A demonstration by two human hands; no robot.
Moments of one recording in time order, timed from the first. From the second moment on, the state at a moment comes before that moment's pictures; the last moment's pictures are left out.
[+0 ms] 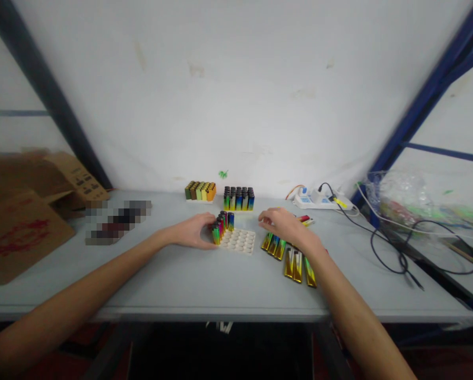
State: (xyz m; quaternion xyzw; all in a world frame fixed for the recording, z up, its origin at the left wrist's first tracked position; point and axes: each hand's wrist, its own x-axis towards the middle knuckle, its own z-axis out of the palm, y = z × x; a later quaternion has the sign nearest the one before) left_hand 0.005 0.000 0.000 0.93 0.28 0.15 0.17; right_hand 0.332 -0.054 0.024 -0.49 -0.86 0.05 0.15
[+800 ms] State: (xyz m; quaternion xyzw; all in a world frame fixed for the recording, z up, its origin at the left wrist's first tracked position) left_hand 0.007 0.003 -0.006 0.93 0.32 0.15 0.15; right_hand 0.310 -0.054 0.007 -0.54 -0.83 0.04 0.14
